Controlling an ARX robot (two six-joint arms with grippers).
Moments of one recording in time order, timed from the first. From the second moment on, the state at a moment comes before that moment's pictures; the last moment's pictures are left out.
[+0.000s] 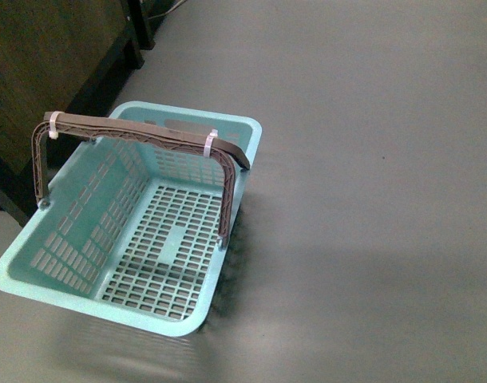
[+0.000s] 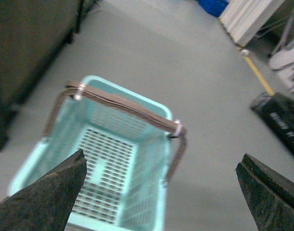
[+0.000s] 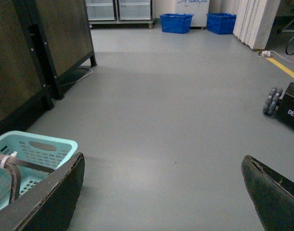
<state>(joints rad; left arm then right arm) -0.01 0.58 0.15 0.20 0.31 -0.51 0.00 0.00 0.02 0.00 0.00 0.00</state>
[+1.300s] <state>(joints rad) -0.27 2.40 1.22 0.63 -0.11 -1.37 0.00 0.00 0.02 0.00 0.00 0.00</state>
